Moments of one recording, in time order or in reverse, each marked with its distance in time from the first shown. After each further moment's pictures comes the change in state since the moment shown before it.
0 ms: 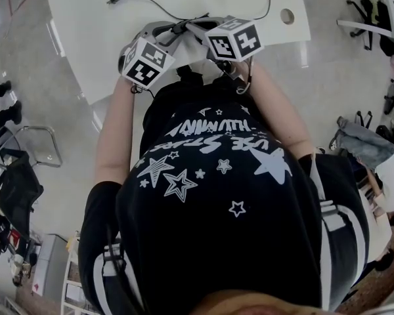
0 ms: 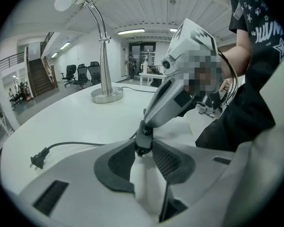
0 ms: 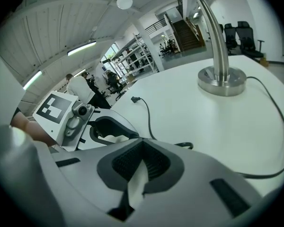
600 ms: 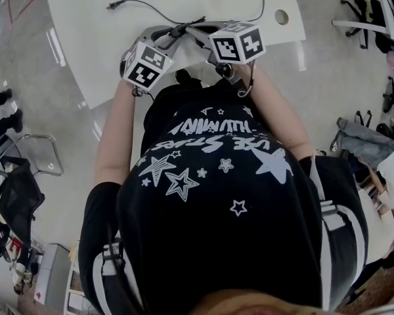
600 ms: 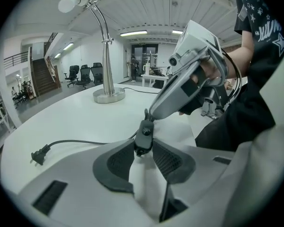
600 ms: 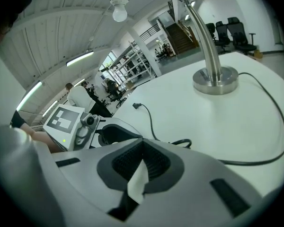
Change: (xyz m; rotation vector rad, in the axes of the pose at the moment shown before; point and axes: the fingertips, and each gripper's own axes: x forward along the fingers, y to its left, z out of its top) left arm 0.001 0.001 -0.002 -0.024 -0.020 0.024; right arm -0.014 0.006 0.004 0.081 -0.069 0.030
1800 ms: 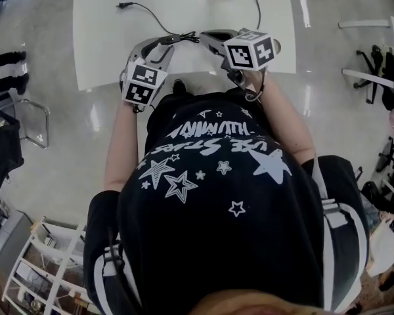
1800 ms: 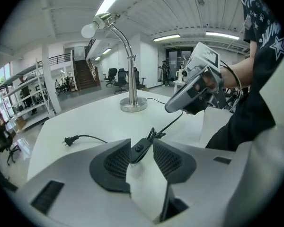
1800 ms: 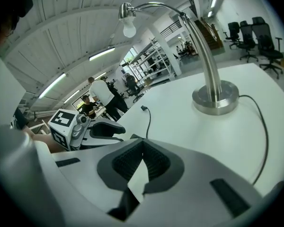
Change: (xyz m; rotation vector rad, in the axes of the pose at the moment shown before) left arm -0.023 -0.018 0.044 -0.225 -0.046 0.407; right arm -0.071 -0.046 0.015 -0.182 0.055 0.190
